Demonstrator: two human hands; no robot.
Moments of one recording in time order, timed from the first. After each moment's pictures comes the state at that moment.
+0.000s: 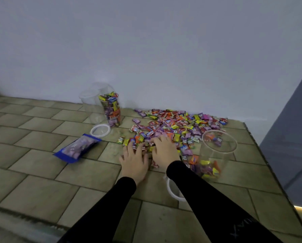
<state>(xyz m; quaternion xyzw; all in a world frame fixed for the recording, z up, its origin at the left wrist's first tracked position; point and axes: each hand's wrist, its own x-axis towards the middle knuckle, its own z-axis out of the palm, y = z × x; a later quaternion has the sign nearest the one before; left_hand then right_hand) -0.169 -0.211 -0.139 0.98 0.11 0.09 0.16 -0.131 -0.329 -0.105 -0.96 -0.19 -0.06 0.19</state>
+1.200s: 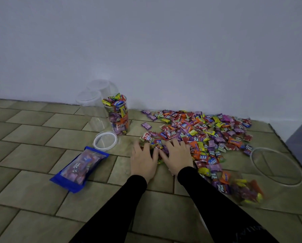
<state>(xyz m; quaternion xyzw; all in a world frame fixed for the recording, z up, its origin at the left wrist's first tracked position) -0.074 -0.148 -0.159 0.96 0.08 0.13 0.23 -0.046 -0.278 -0.160 -0.98 -0.10 -0.13 0.10</state>
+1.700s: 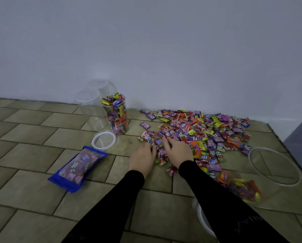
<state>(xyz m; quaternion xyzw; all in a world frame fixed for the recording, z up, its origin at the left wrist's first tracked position) -0.055 -0.143 -0.163 0.98 0.00 0.16 0.14 -0.039 -0.281 -0.142 -0.96 -0.06 -0.09 0.27</state>
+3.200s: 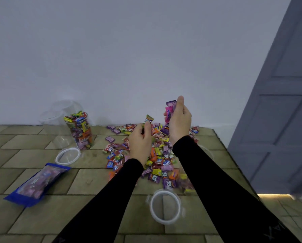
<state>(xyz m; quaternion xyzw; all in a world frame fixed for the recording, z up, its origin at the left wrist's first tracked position) -0.097 -0.279 -0.038 0.76 -0.06 0.24 0.61 -0.094 -0.372 0.031 -0.59 0.07 -0.25 0.76</state>
